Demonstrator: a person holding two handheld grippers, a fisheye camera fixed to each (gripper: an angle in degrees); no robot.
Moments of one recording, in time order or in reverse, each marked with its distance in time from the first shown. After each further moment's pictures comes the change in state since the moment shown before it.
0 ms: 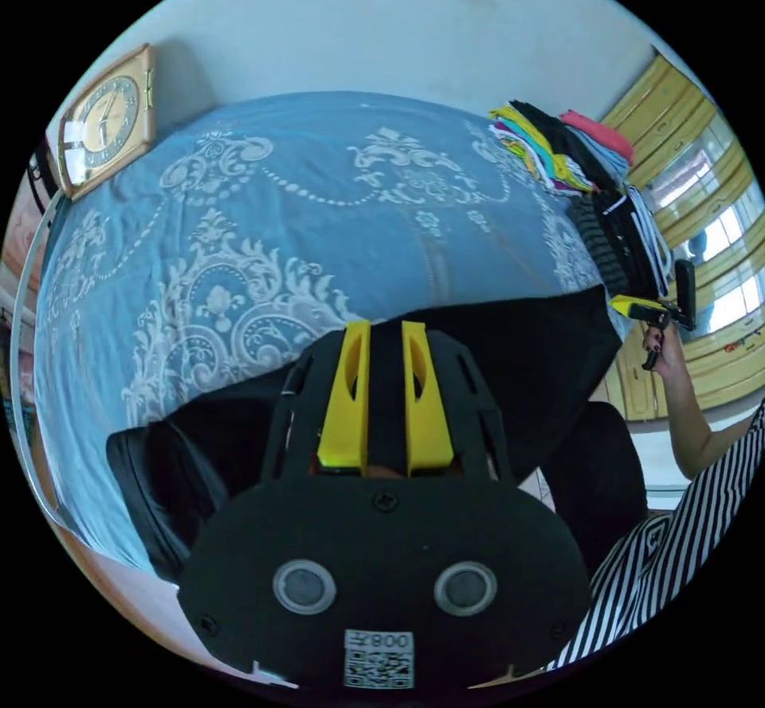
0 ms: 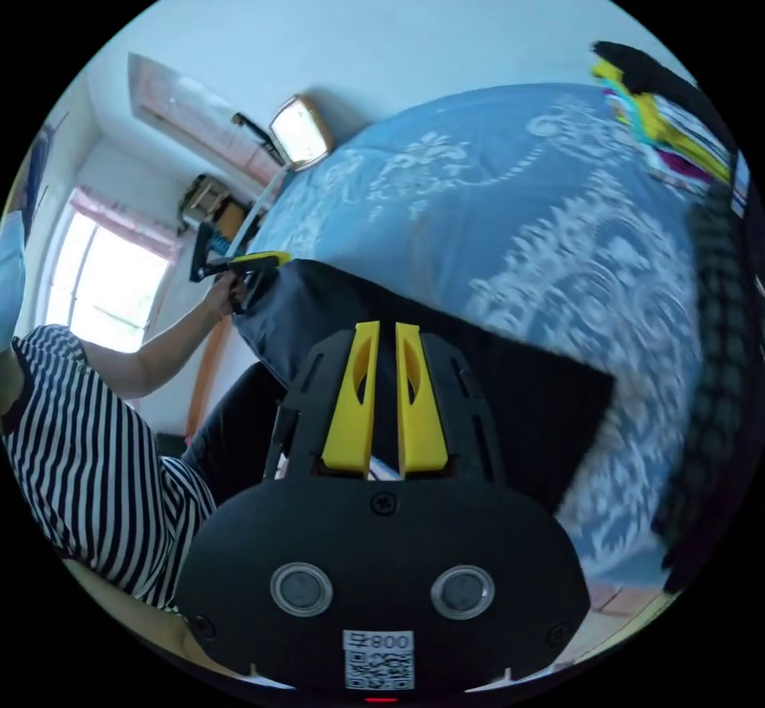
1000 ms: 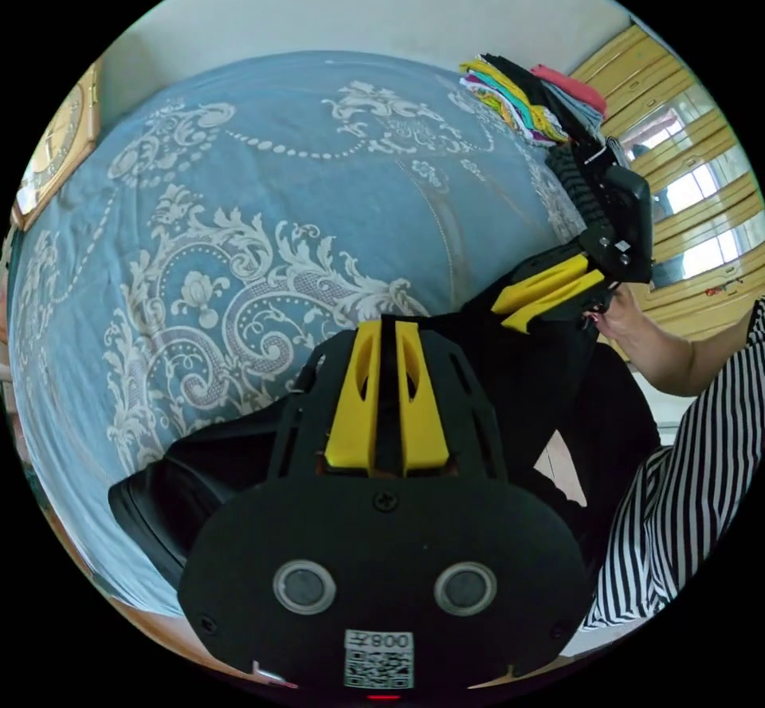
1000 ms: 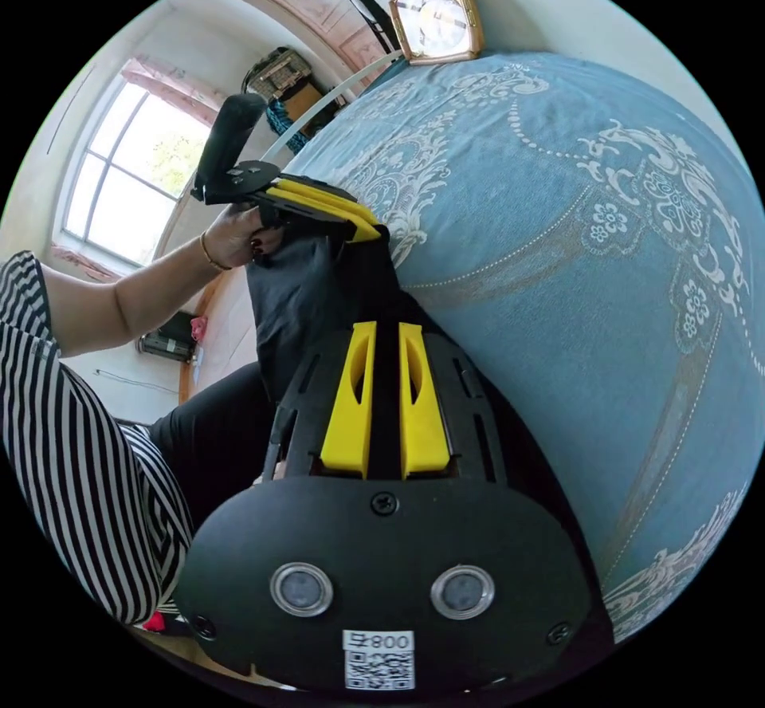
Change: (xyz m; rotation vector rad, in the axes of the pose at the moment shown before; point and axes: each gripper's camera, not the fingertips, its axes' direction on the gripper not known) left arm -0.044 -0.094 -0.219 -0.855 -0.688 0.123; right arm -0.066 -0.042 0.305 -0.296 -0.062 -0.320
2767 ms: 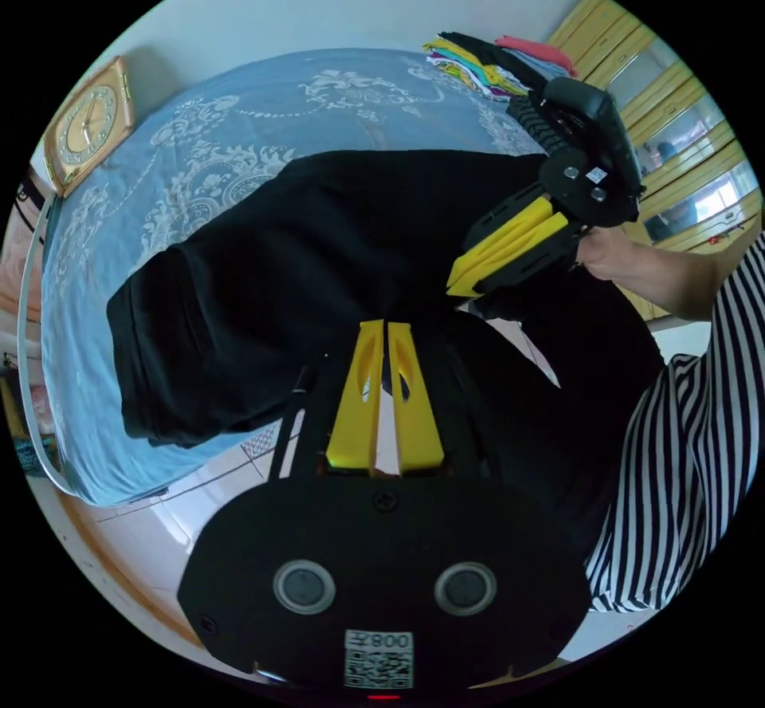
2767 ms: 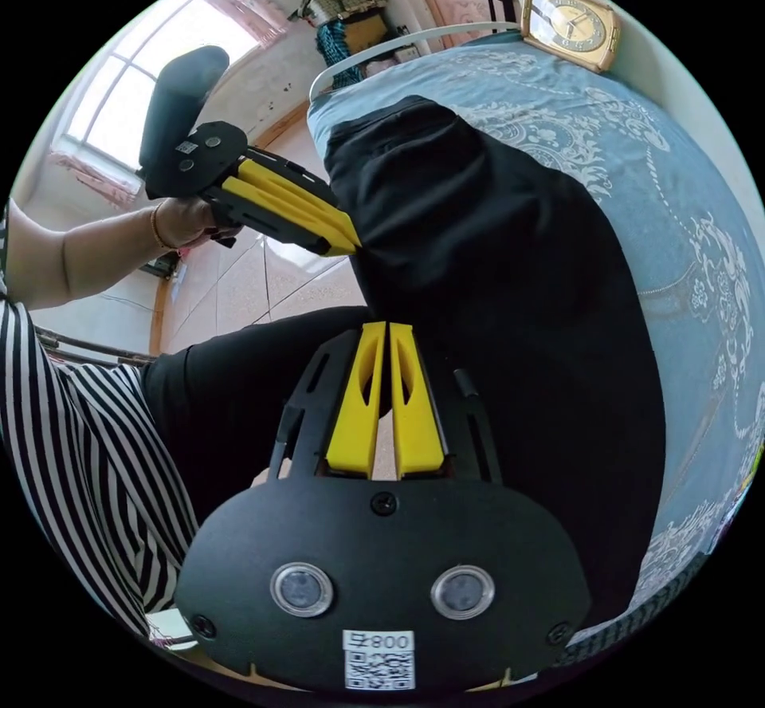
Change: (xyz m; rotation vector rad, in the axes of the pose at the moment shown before) left arm 0.008 0.277 -0.034 -0.055 -0.076 0.021; right arm -0.135 -0.040 0.313 -0.436 0.247 -0.268
